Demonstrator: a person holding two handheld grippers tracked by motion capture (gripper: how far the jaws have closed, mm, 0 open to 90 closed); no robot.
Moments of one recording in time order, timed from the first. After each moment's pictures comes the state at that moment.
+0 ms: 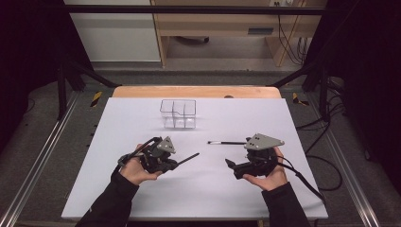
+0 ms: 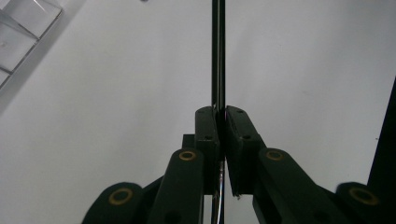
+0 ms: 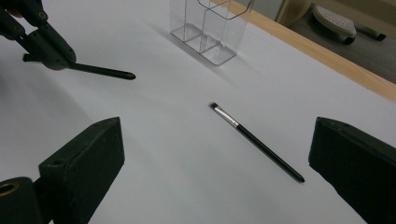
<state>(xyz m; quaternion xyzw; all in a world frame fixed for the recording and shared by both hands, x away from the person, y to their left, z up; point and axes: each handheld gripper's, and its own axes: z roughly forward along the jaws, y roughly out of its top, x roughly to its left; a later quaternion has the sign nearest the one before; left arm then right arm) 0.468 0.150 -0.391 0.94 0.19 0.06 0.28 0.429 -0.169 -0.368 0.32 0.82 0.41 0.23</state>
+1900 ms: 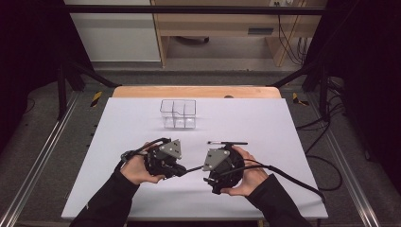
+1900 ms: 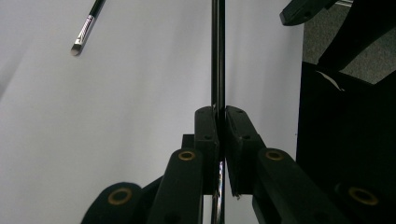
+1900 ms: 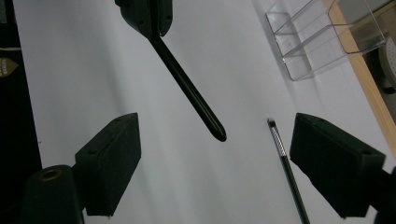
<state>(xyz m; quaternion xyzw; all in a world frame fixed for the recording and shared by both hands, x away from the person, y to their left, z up) 0.453 0.129 -0.364 0.95 0.09 0.01 0.30 0.410 -0.085 -0.355 0.10 0.93 0.26 0.23</state>
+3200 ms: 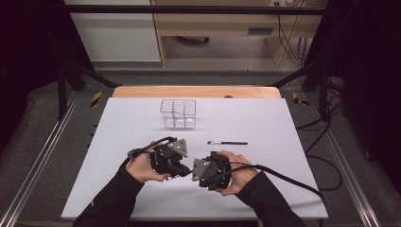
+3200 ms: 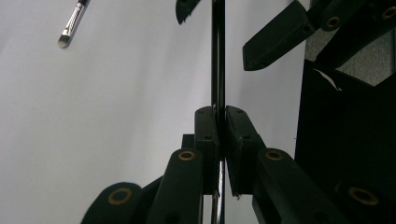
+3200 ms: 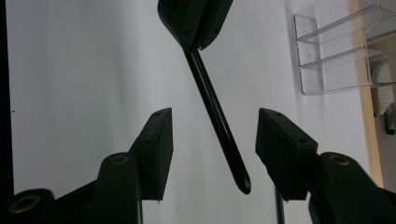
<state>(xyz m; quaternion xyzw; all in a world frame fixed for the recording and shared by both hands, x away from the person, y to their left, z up) 0.460 0.116 -0.367 0.95 0.11 -0.01 0.28 0.410 -0.057 -0.373 0.00 0.95 0.19 0.25</state>
